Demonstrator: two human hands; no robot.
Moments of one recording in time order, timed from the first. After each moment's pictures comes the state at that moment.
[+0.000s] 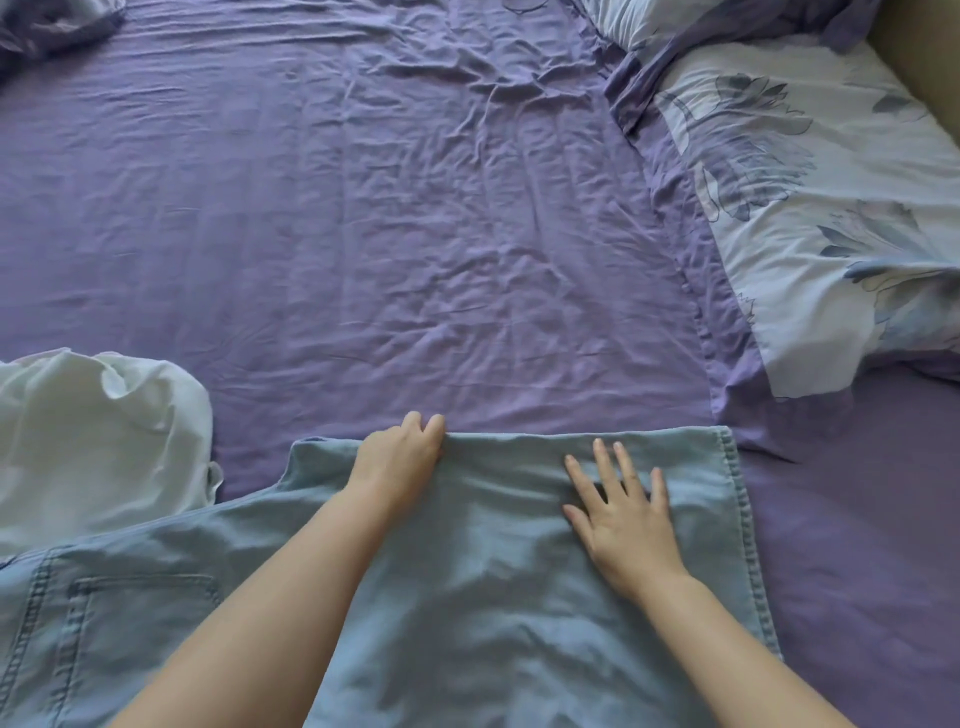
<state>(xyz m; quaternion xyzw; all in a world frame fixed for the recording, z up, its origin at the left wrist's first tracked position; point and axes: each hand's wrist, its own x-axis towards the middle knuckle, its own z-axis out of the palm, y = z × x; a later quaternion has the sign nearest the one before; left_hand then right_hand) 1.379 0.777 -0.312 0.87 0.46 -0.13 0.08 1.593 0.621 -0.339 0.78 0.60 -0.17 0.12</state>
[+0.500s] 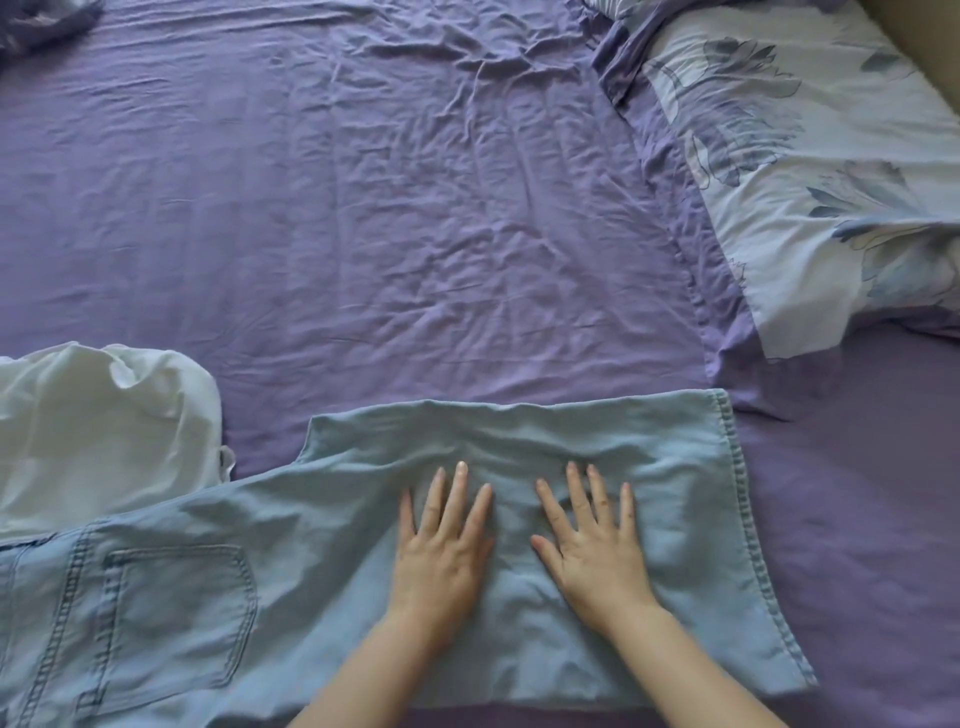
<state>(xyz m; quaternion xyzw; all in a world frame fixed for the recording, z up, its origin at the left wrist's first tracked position) 1.358 0.646 -0.329 0.89 0.44 -0.11 0.09 1.531 0.578 -0.332 0.77 0.61 -0.16 0.09</state>
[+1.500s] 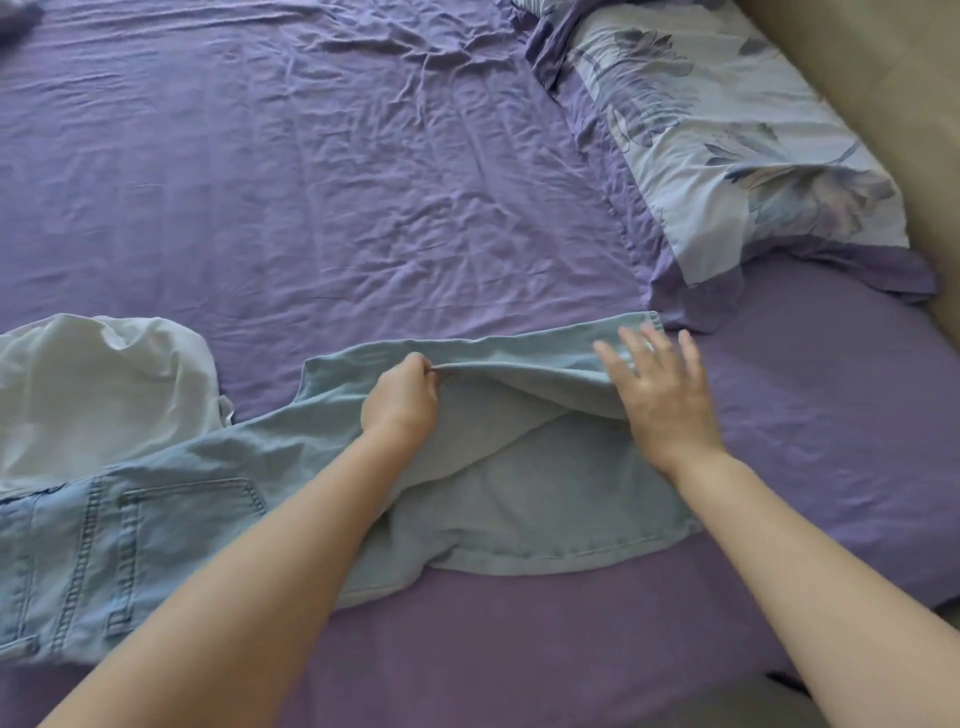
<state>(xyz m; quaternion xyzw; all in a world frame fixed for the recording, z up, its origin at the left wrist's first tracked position) 1.366 0.702 -0.254 0.75 0.58 0.02 0.30 1.584 0.548 -0.229 0.79 0.61 0.09 0.03</state>
